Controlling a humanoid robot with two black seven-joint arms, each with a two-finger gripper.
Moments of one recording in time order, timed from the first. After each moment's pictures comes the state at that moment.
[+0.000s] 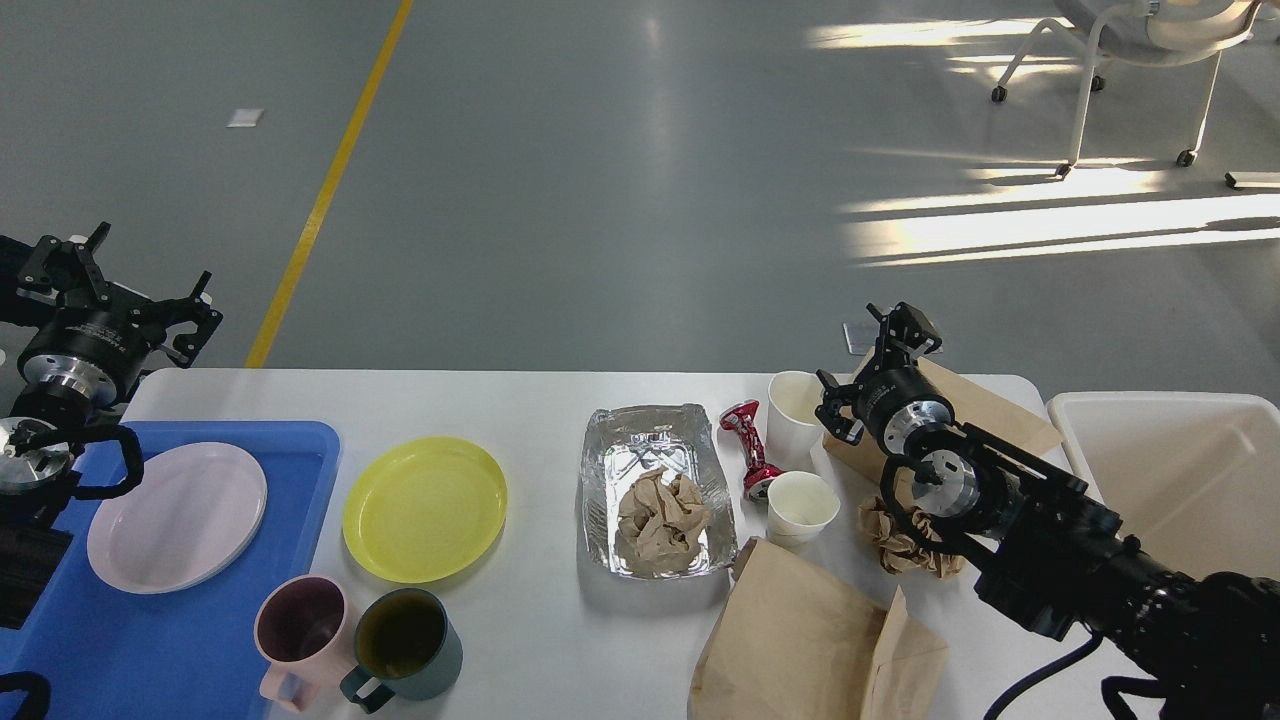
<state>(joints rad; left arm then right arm) -0.64 0.46 -1.18 -0.50 -0.16 -0.42 0.02 0.73 -0.14 0.48 0.59 0.15 -0.01 0.27</state>
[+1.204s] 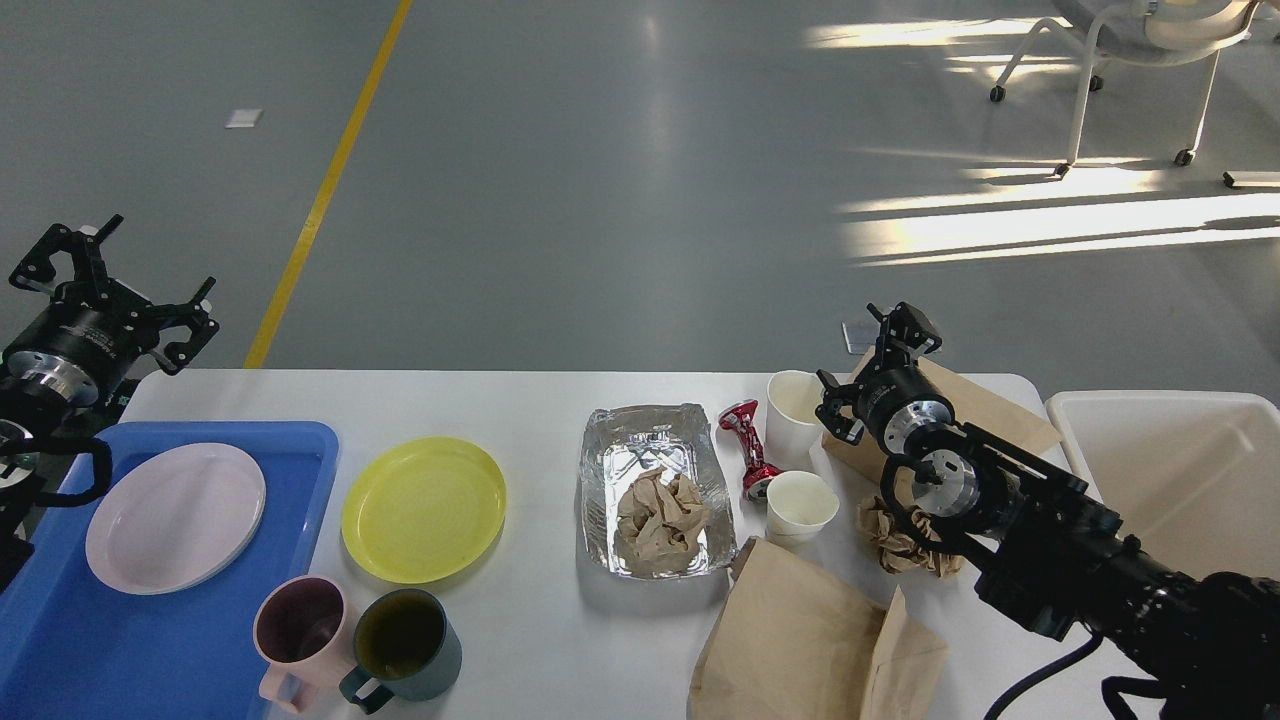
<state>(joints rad) -0.66 0.56 -0.98 -0.51 -0.15 -0.52 0.03 0.73 -0.14 0.48 0.59 0.15 -0.01 0.27</state>
